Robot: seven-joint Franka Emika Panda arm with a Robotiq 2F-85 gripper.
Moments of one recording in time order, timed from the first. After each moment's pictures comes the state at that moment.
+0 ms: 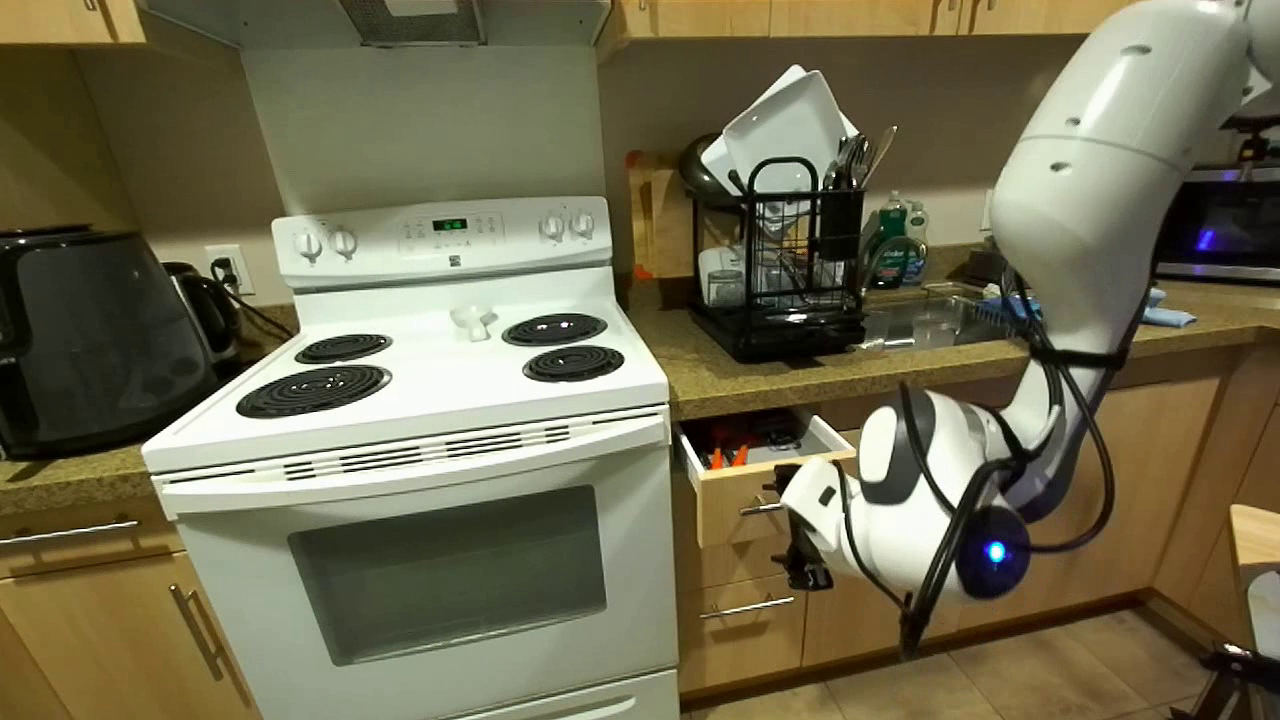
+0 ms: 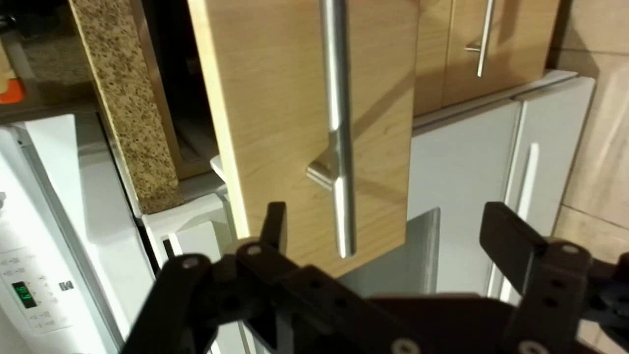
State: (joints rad) arm 0.10 0.62 0.33 -2.18 -2.04 2.19 1.26
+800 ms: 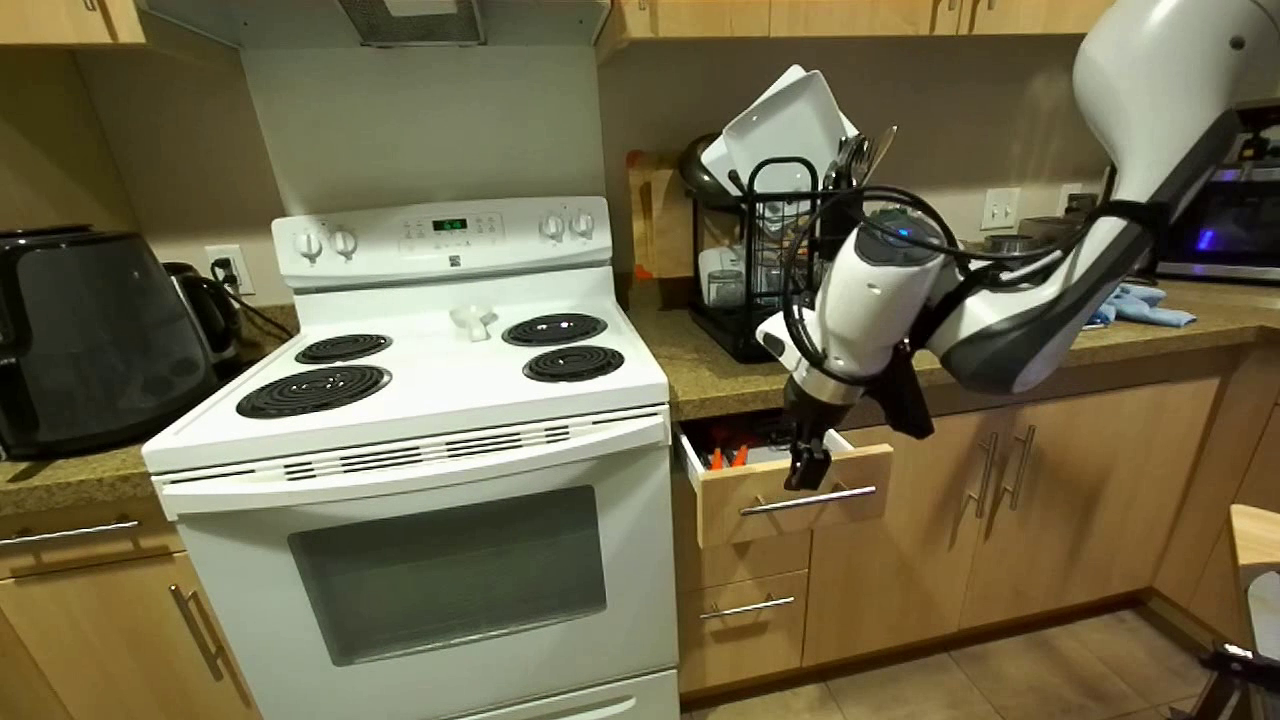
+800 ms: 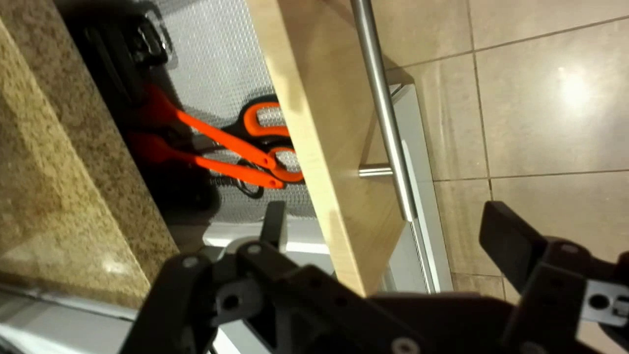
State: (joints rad) arm -0.25 0.35 0.49 -2.20 -1.14 2.59 0.55
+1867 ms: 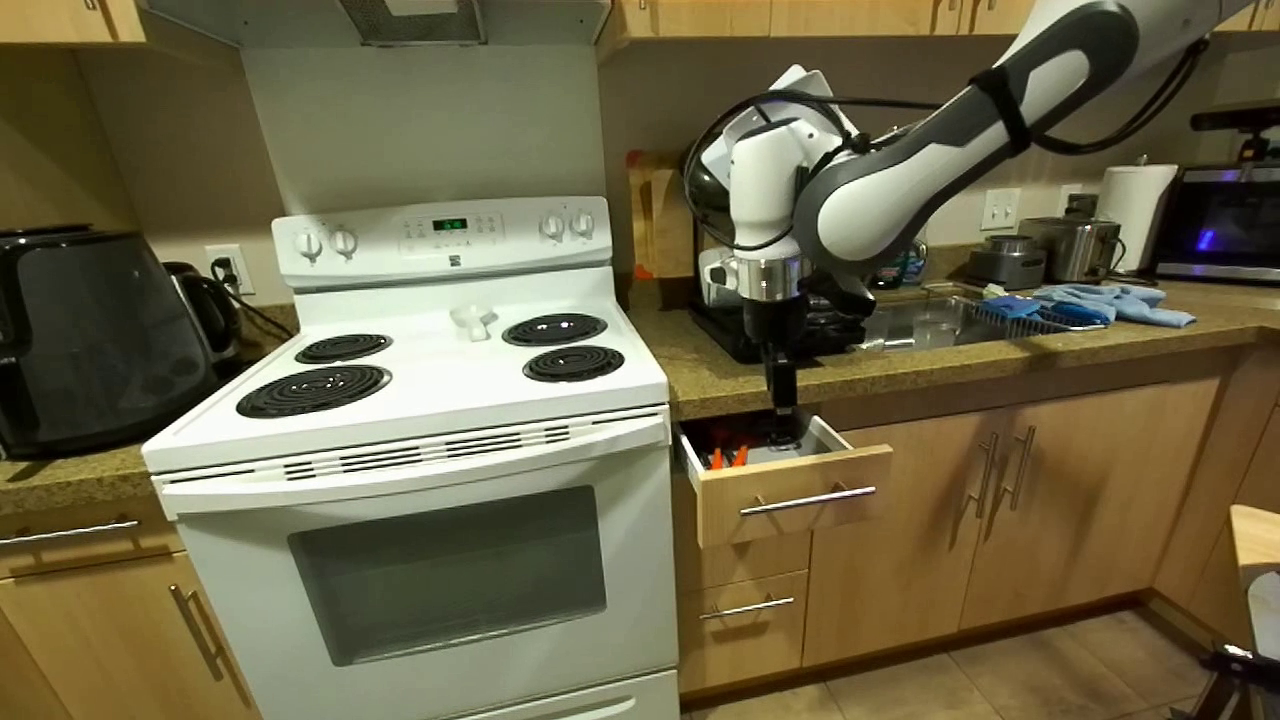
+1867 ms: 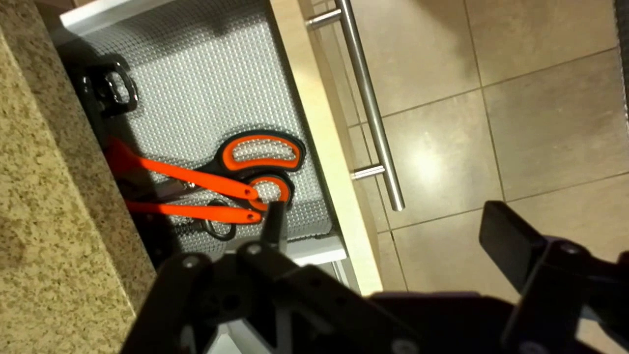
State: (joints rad) arm 0.00 0.39 0.22 -1.84 -0.28 2.17 -0.24
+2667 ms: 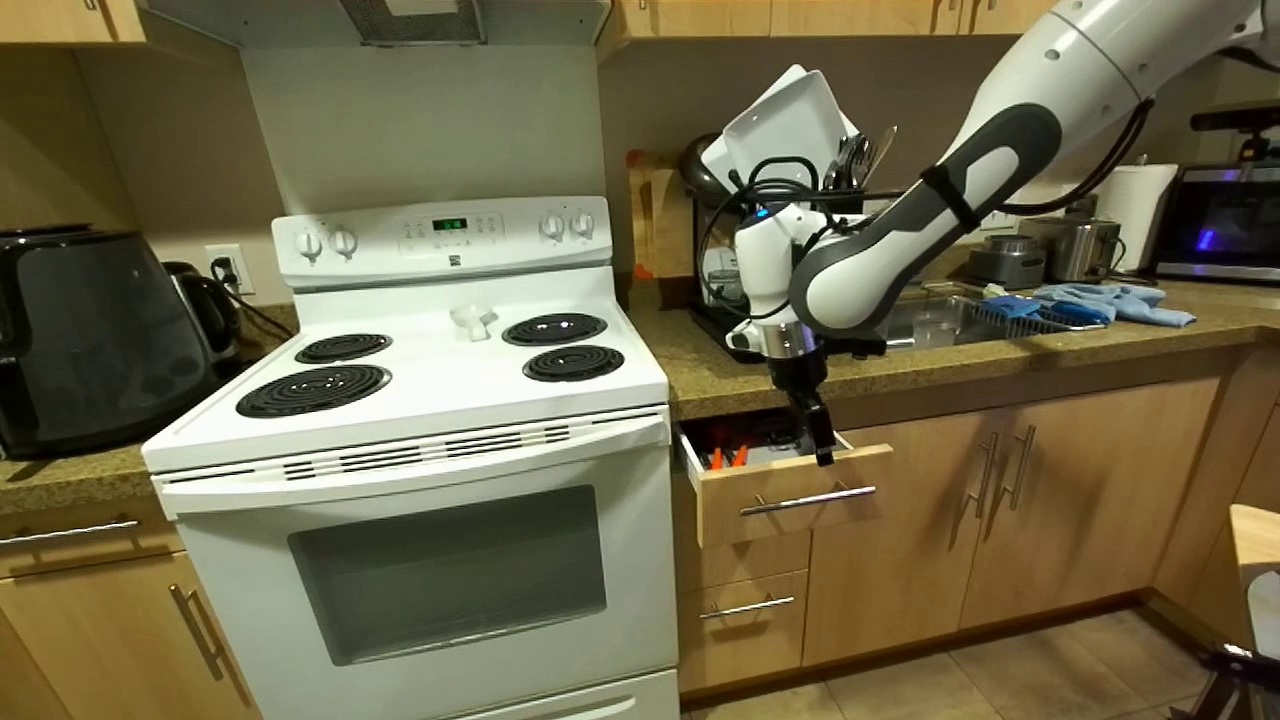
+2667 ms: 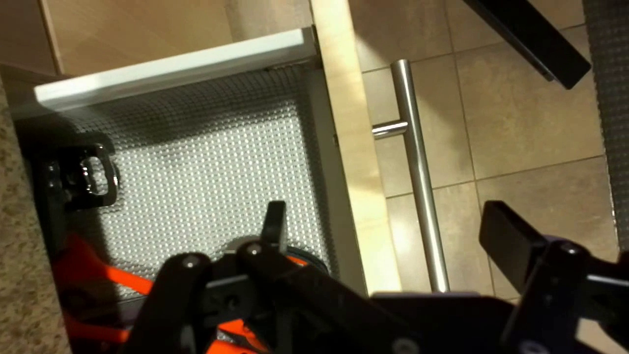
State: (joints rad) arm 0.02 0.53 0.09 -1.82 -0.29 2.14 -0.42
